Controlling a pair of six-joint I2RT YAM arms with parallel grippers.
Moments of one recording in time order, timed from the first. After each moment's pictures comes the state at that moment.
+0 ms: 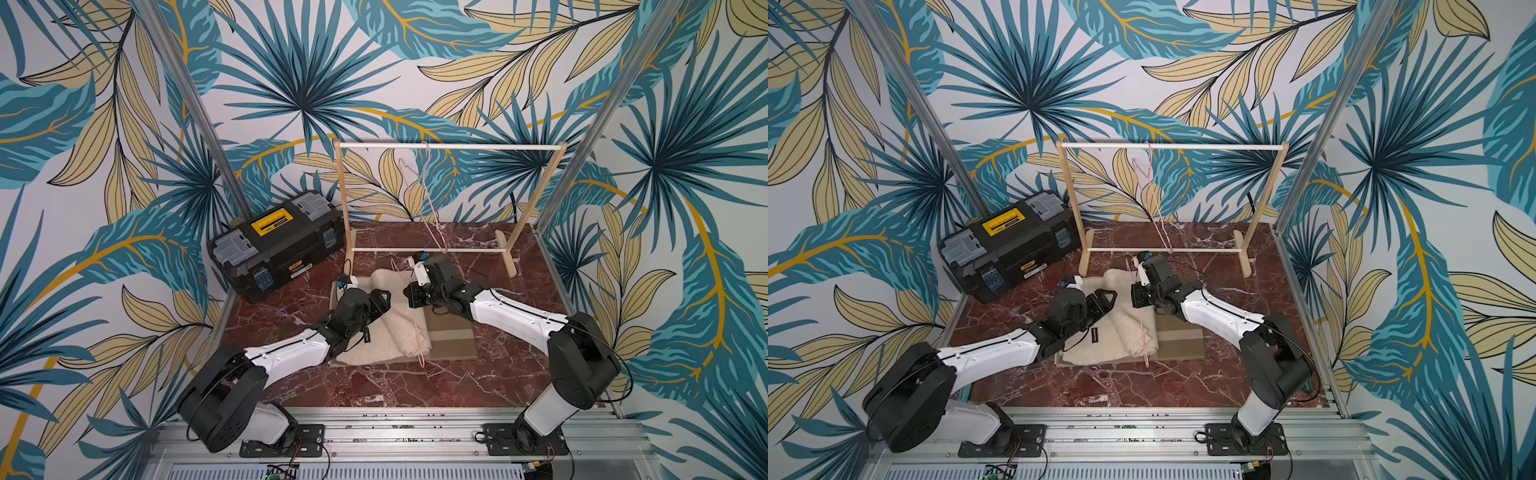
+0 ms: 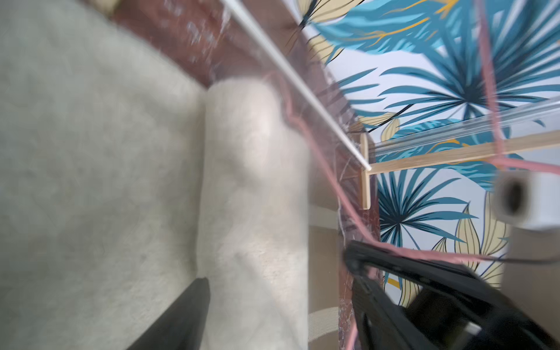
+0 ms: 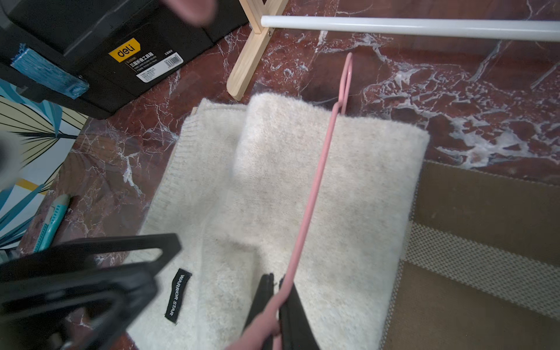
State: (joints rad) left arm -0.63 1.49 0.65 0.29 -0.01 -1.20; right arm 0.76 1.66 1.12 -0.20 -0.11 0.36
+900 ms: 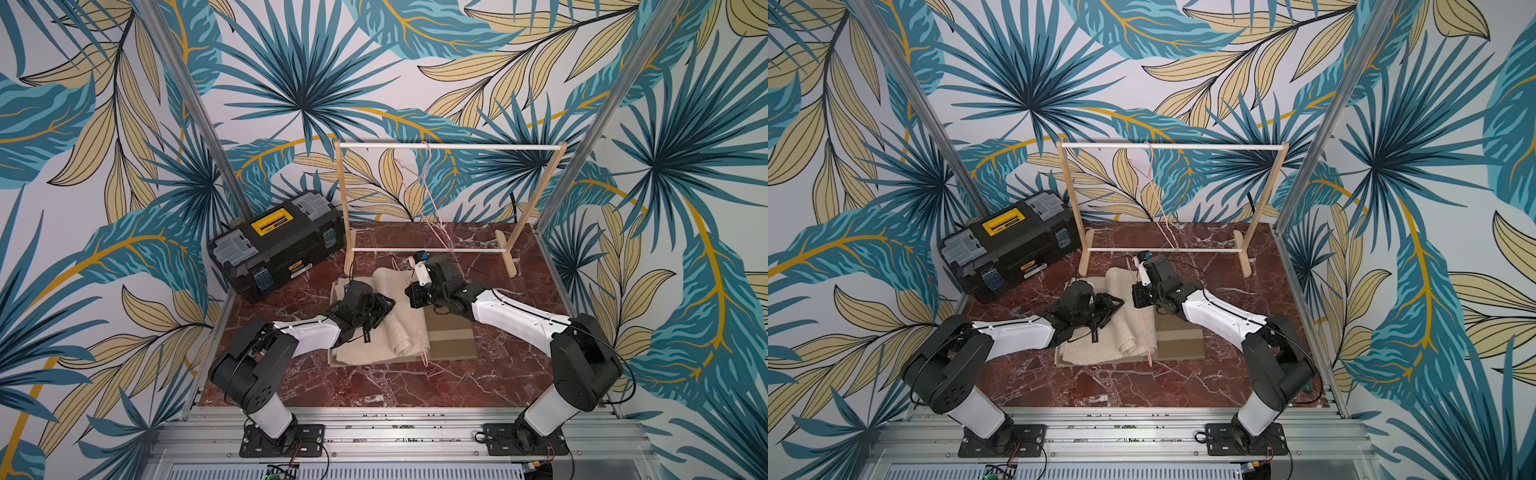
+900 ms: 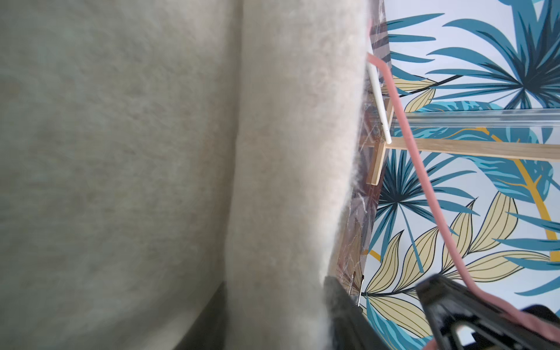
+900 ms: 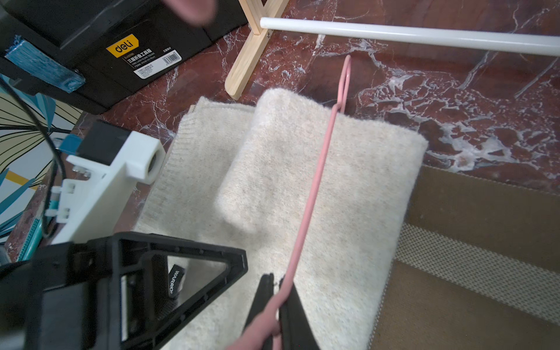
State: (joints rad) left arm -0.56 1.65 0.74 0.27 0.21 -1.27; right arm 0.75 1.65 1.12 -0.21 -0.10 0.34
